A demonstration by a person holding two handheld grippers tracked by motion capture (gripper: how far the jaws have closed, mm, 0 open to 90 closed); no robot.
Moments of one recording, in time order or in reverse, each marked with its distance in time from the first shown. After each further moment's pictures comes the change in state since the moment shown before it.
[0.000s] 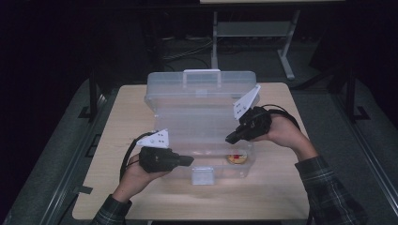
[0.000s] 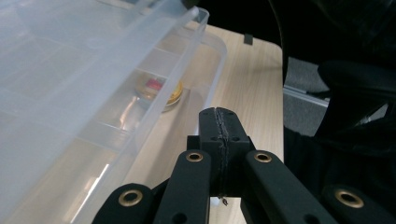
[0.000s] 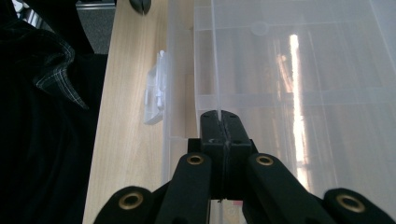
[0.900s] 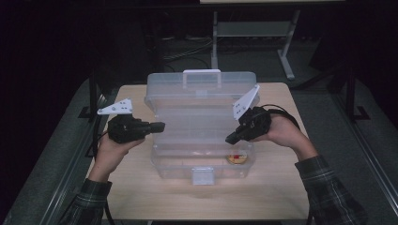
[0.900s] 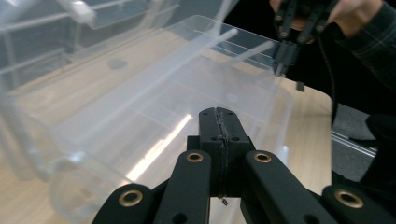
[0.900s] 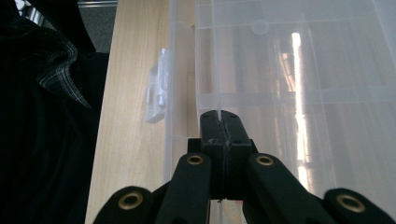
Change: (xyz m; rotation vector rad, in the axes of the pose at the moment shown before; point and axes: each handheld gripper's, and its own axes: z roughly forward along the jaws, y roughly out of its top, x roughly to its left) left arm 0.054 0.020 -0.079 -0.135 0.193 -0.095; right arm 0.000 0.001 0.001 0.010 0.007 -0.001
